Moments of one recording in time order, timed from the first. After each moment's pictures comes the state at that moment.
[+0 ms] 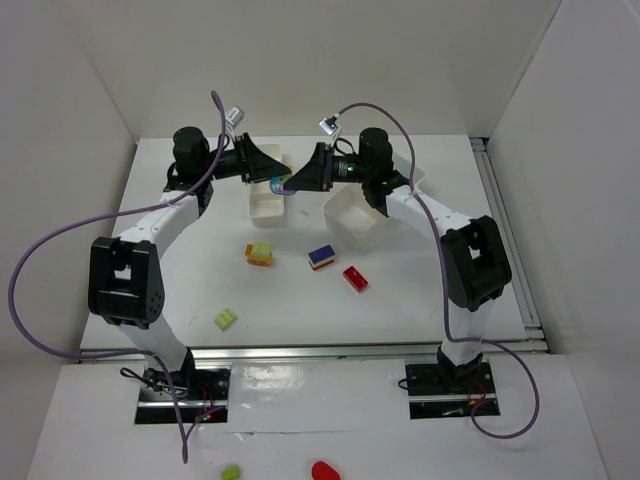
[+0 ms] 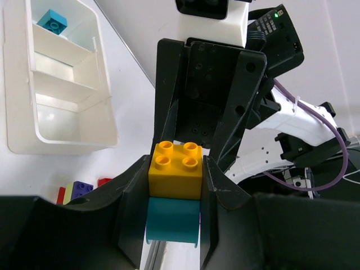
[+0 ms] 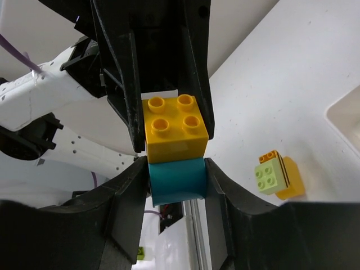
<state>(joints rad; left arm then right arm) -0.11 1.70 1.26 0.44 1.13 -0.96 0.46 1.85 1.41 0.41 -0.98 0.85</state>
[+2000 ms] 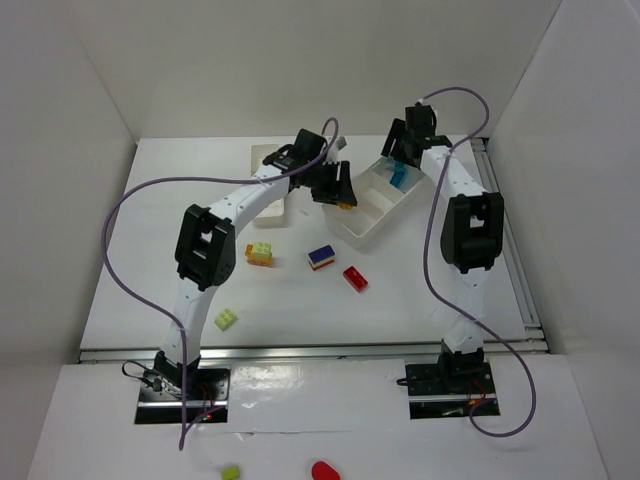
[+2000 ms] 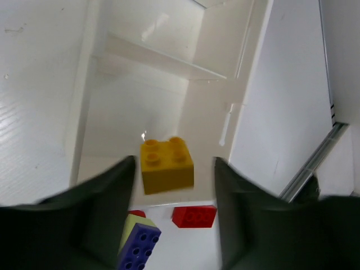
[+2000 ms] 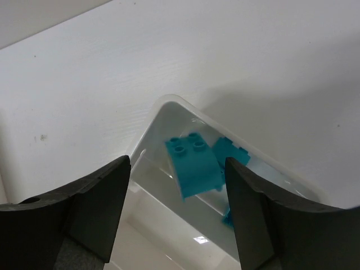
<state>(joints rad) -0.52 2.24 2.03 -0.57 0.45 -0.43 0.12 2.19 1.92 -0.40 0.09 0.43</state>
